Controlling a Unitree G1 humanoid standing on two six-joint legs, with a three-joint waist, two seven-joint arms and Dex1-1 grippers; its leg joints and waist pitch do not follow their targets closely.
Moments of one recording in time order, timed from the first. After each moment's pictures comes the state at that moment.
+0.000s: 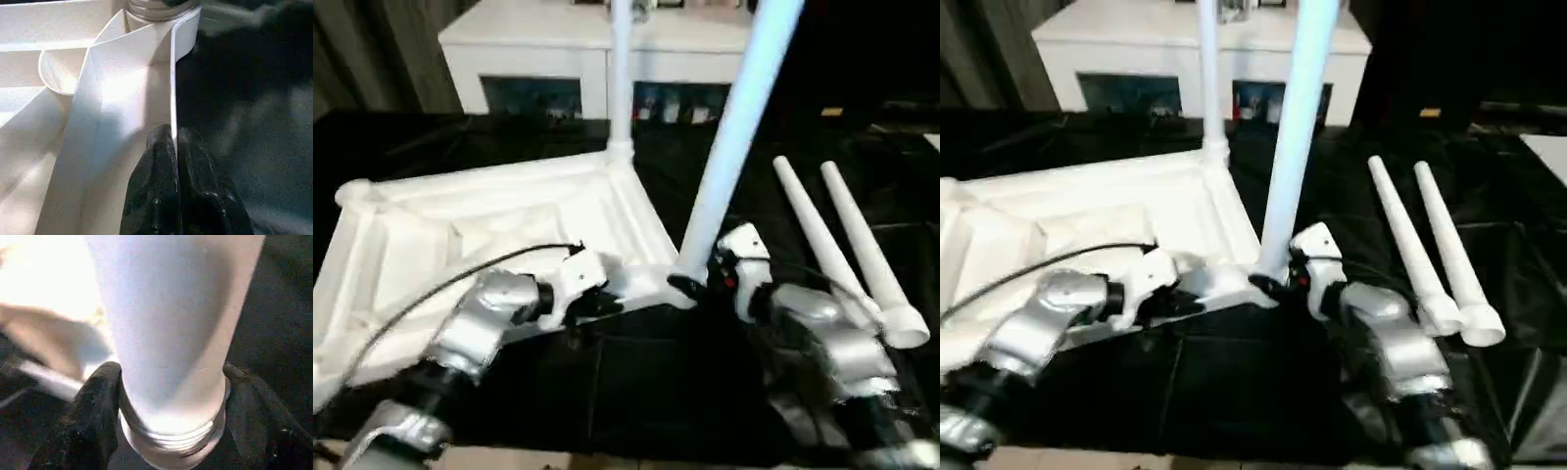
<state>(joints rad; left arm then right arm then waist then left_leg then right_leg) -0.46 0.37 -0.32 0.36 0.03 0.22 -0.96 -0.35 -0.26 0.14 0.21 0.20 0.46 0.54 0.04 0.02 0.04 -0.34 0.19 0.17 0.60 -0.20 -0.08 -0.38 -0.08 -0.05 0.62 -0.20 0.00</state>
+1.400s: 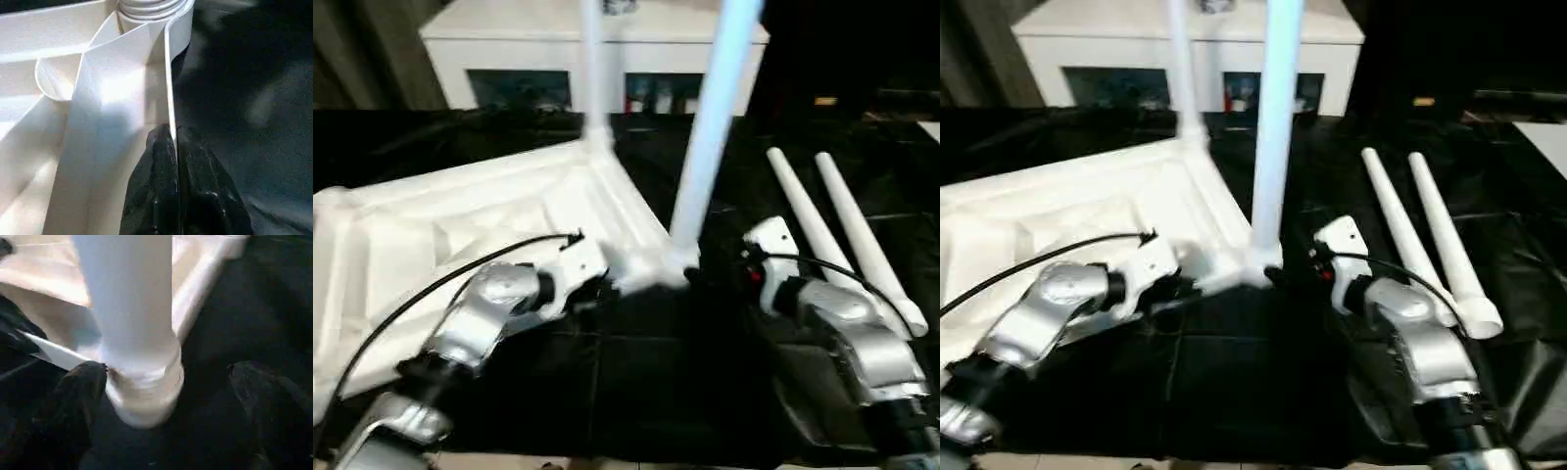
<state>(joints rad) -0.44 0.46 -0.33 0.30 0.01 0.18 -1.03 -0.28 -0.45 0.11 0.10 0.25 0.37 0.72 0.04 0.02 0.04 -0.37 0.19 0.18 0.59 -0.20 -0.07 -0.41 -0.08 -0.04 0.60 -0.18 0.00</state>
